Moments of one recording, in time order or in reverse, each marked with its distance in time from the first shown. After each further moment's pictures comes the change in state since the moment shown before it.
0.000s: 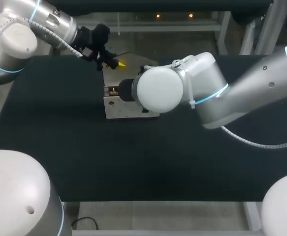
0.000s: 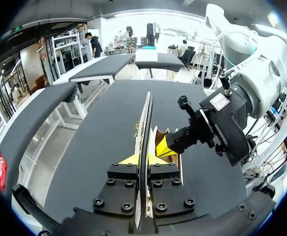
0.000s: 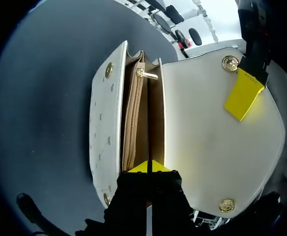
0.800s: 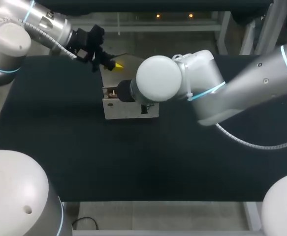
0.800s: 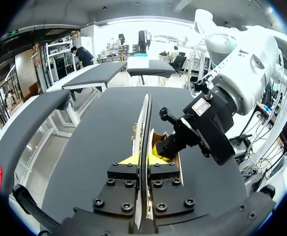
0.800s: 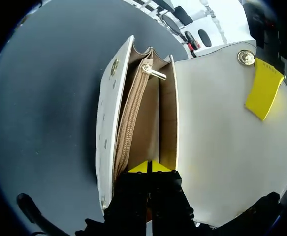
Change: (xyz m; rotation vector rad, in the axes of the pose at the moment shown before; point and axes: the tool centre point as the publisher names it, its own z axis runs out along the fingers) left arm 0.006 0.004 -0.004 0.065 0.070 0.038; right arm 0.016 0.005 0.015 -0.017 0.097 -0.014
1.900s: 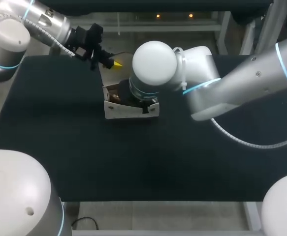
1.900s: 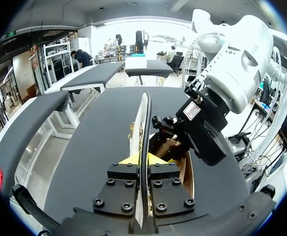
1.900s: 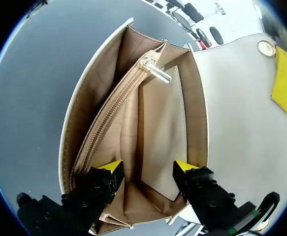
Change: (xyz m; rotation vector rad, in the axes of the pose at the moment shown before) left arm -0.007 0.002 -0.003 0.001 0.016 0.017; right arm 0.008 -0.004 0.014 0.022 0.104 -0.035
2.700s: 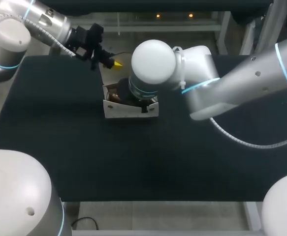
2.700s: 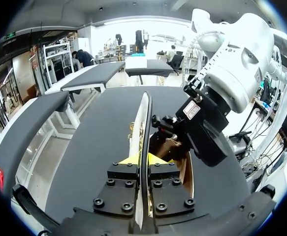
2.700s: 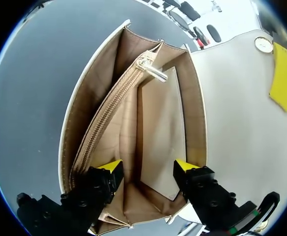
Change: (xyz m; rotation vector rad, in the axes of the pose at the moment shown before) left arm -0.001 -0.001 0.001 -0.005 -0.006 0.007; right arm -0.002 0.000 0.000 0.005 0.003 0.035
